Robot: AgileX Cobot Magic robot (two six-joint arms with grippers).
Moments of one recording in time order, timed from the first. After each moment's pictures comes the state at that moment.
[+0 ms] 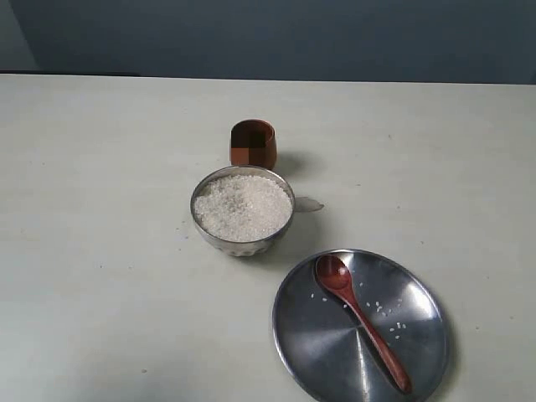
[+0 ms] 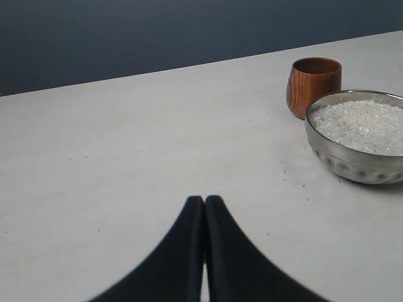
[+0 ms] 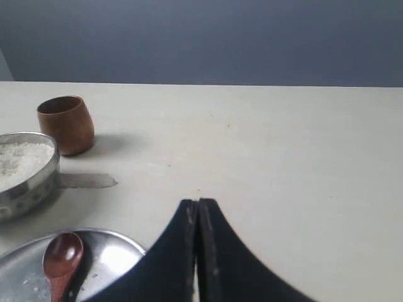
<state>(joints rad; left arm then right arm) -0.12 0.00 0.00 0.00 0.33 0.04 0.26 0.00 0.00 -0.16 0.32 0.24</state>
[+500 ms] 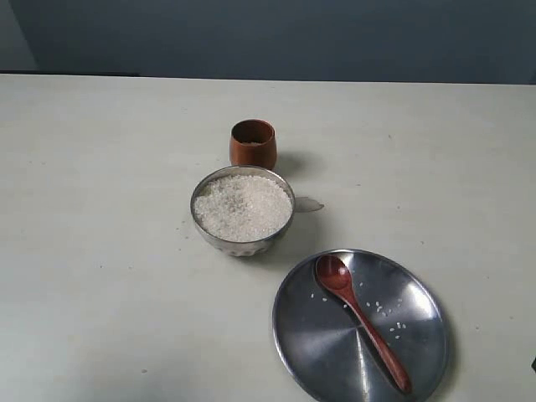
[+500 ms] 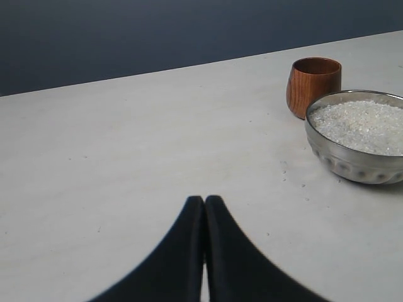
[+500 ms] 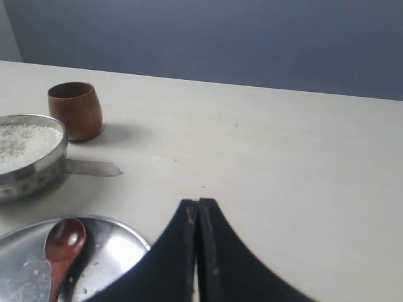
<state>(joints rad) -0.12 0.00 0.00 0.00 0.33 0.04 0.26 0.00 0.00 -0.04 0.32 0.05</state>
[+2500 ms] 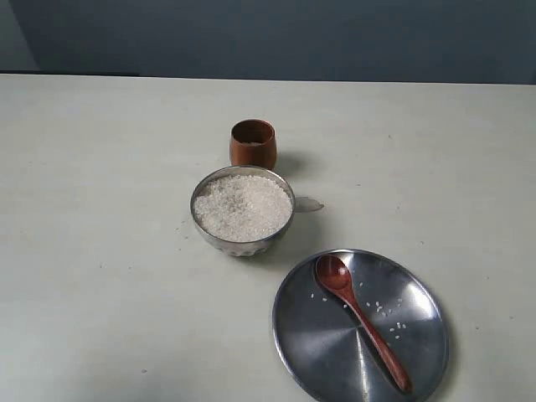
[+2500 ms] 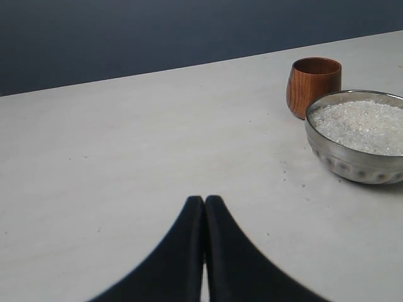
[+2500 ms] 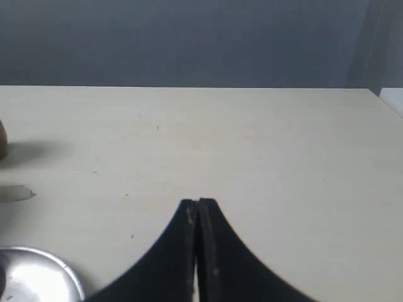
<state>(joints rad) -0.12 0.00 0.00 0.00 0.33 0.04 0.01 0.00 0.00 0.00 0.32 0.01</state>
